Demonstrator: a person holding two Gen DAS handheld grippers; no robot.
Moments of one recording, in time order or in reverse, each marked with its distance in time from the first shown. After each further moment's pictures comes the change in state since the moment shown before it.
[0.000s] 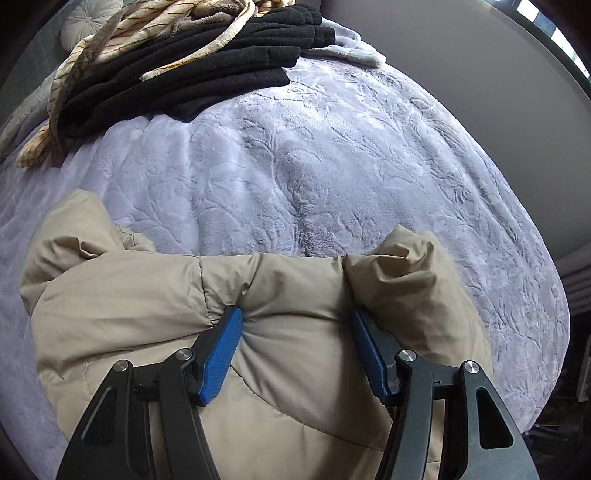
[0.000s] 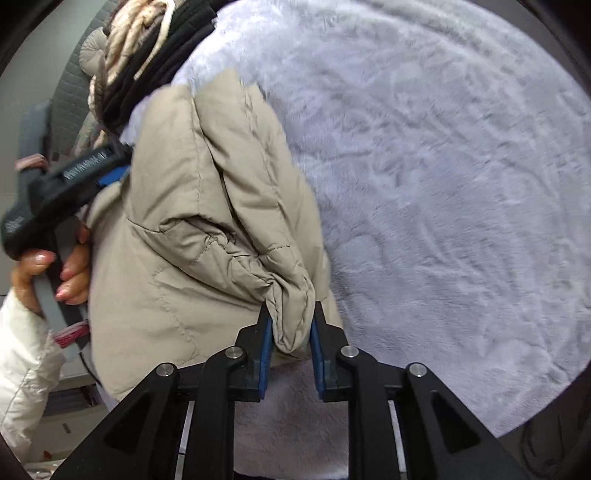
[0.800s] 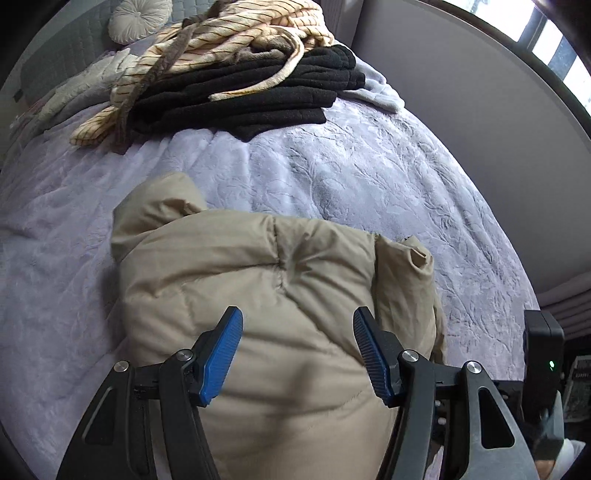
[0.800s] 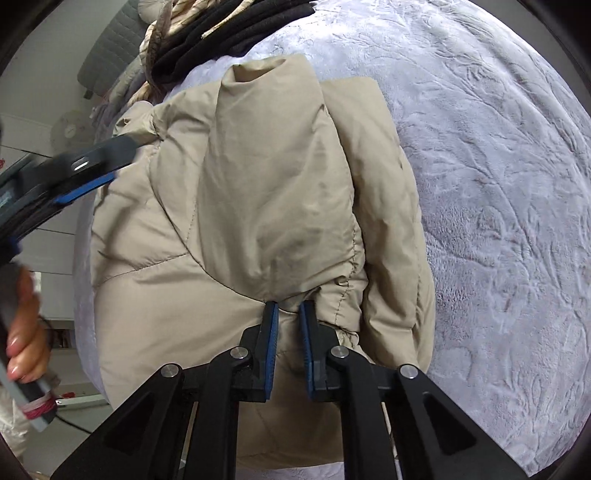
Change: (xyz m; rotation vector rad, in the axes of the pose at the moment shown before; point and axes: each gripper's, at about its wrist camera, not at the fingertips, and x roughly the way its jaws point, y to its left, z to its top) left arm -0.100 0.034 -0.034 -0.133 -0.079 0.035; right arm 0.057 0.081 0.041 -0.265 0.088 -0.009
